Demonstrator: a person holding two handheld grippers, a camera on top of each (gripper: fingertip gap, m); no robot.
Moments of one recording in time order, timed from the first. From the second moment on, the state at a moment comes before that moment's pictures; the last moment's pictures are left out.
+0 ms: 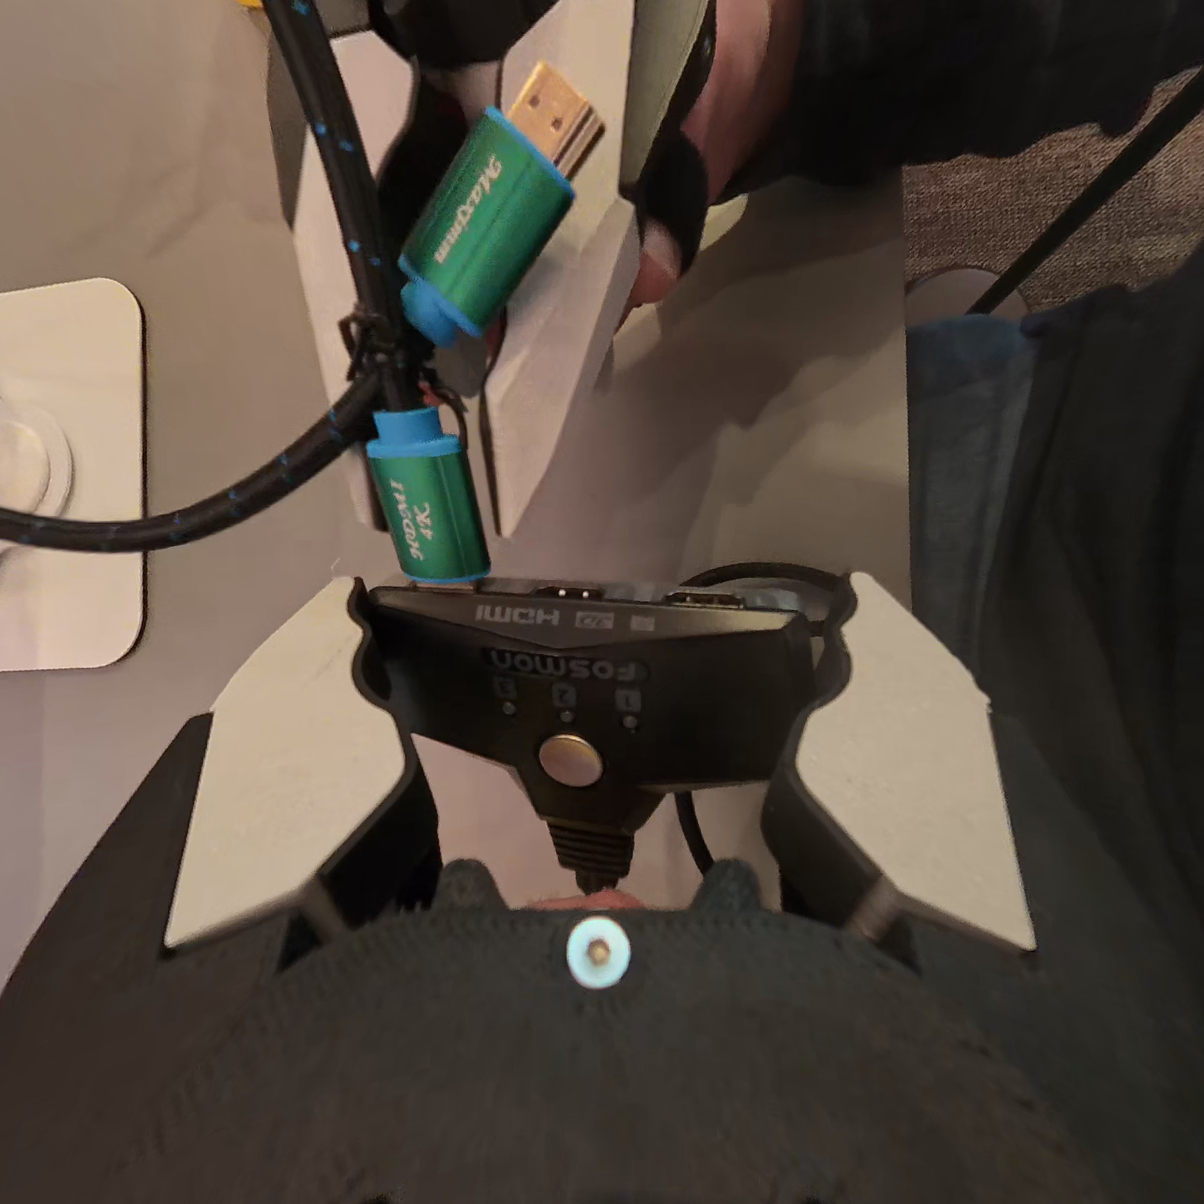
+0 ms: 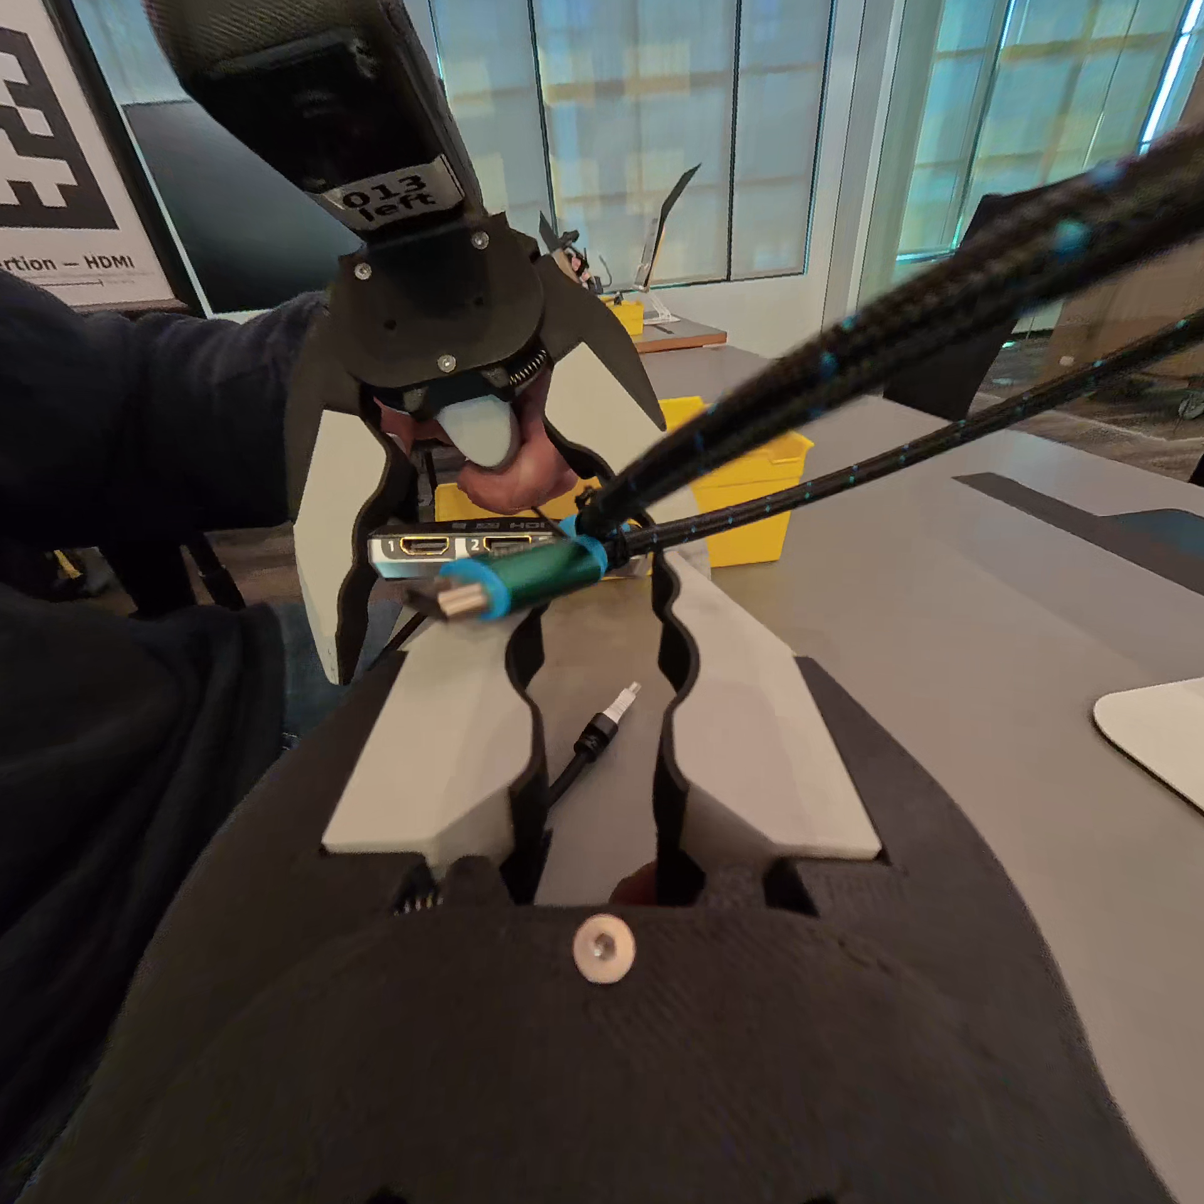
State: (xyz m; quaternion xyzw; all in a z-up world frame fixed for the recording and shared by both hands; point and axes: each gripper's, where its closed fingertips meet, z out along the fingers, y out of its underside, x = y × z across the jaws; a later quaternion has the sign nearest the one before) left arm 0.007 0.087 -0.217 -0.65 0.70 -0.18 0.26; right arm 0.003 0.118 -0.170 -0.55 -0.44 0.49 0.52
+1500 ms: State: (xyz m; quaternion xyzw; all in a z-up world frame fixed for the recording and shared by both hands) left arm 0.001 0.096 -0.227 -0.61 0.74 -0.07 0.27; right arm -0.004 0.113 -0.166 -0.54 -0.44 0.42 0.58
